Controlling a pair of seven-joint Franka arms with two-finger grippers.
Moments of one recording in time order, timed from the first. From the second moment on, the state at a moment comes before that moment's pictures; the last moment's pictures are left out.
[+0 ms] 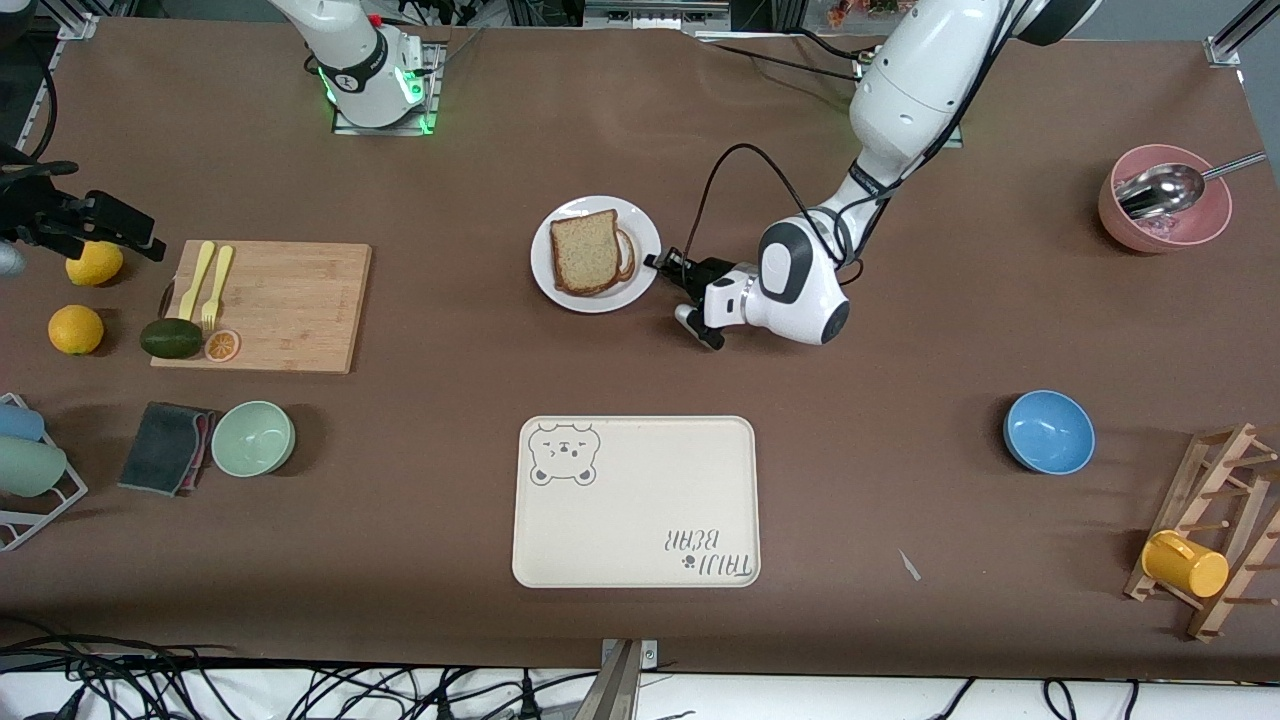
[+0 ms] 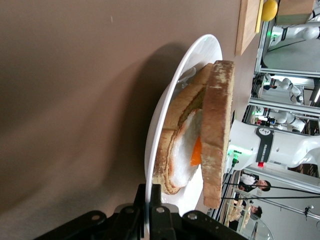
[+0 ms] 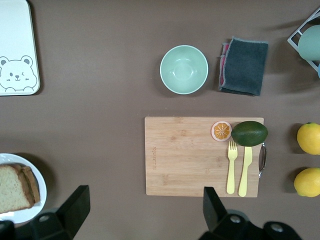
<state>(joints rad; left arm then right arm) -0.42 0.73 -0.18 -1.90 -1.25 2.07 0.79 -0.05 -0.01 -0.02 -1.67 0.04 1.65 -0.05</state>
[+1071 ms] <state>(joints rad) -0.29 0.69 -0.18 -1.73 -1.25 2.06 0.62 -0.05 -0.01 -0.02 -1.67 0.04 1.65 -0.04</state>
